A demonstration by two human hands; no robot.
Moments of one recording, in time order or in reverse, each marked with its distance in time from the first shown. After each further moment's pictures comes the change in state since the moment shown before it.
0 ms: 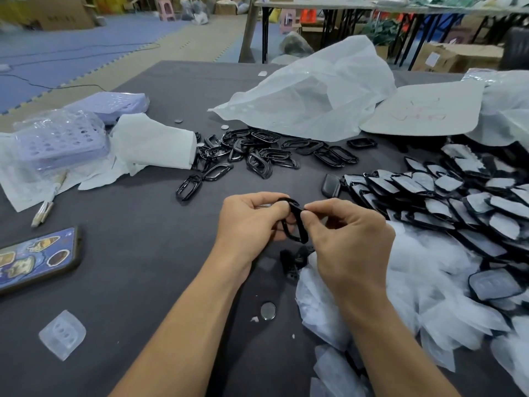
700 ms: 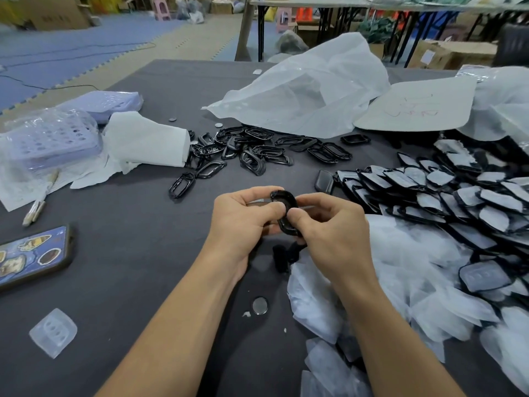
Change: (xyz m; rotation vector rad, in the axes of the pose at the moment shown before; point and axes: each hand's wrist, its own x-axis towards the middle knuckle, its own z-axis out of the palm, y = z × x) left_hand -0.007 0.004 0.002 -0.121 -0.015 -0.007; right_hand 0.007 0.004 0.001 0.266 -0.243 0.291
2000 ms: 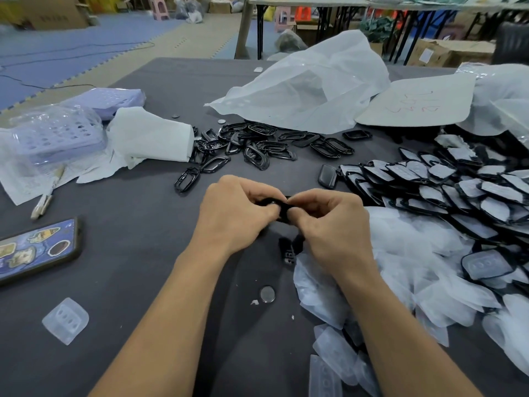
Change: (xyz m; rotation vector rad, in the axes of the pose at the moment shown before) left_hand -0.003 0.013 -0.024 0.826 0.018 0.327; right_hand -0.005 -0.002 0.006 -0.091 0.005 -0.092
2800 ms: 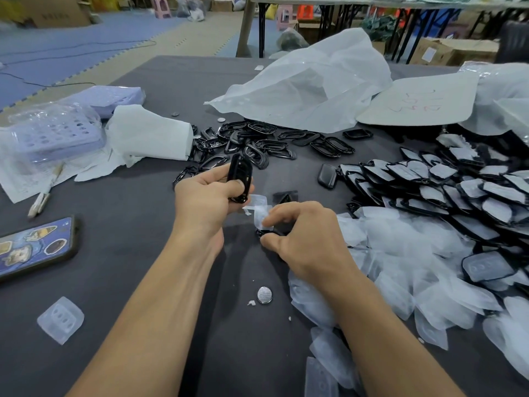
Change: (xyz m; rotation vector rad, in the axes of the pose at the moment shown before) left_hand 0.013 -0.007 -0.007 -0.768 0.256 -0.360; right_hand -0.004 0.004 0.017 -0.305 -0.245 -0.036
